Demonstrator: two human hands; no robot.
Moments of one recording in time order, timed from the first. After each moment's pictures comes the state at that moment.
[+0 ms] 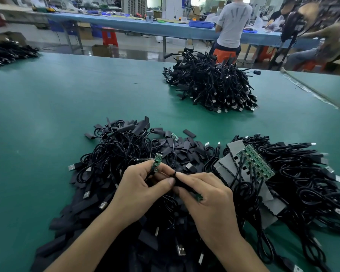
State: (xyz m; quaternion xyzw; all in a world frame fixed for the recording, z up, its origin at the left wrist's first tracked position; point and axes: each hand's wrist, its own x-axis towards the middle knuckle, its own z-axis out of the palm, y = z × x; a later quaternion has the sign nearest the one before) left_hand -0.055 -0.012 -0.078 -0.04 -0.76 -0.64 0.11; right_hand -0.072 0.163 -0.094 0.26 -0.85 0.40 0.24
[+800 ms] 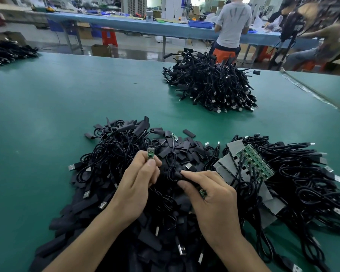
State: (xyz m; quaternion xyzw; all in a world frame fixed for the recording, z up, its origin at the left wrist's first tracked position) left_hand -0.057 -0.009 -0.072 -0.02 -0.73 -0.67 0.13; right_hand -0.071 0.162 -0.087 0.23 -0.83 0.45 0.24
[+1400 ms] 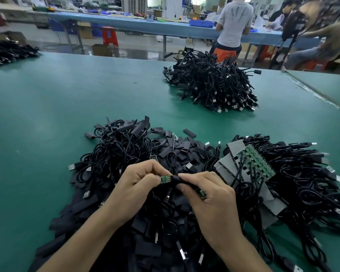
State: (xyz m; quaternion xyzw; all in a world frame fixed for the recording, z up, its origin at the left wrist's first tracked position) left_hand -0.056 -0.018 -0.070 -0.09 -0.75 -0.65 0.08; right_hand -0.071 0.164 -0.085 0.25 -0.83 0.46 0.21
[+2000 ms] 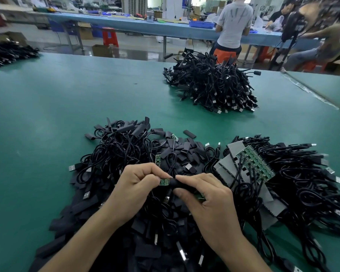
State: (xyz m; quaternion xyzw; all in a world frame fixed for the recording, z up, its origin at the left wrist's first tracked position) left_hand -0.057 -0.021 -0.074 -0.07 -0.75 -0.65 0.09; right_hand -0.069 0.163 -0.084 0.25 -0.84 0.46 0.17
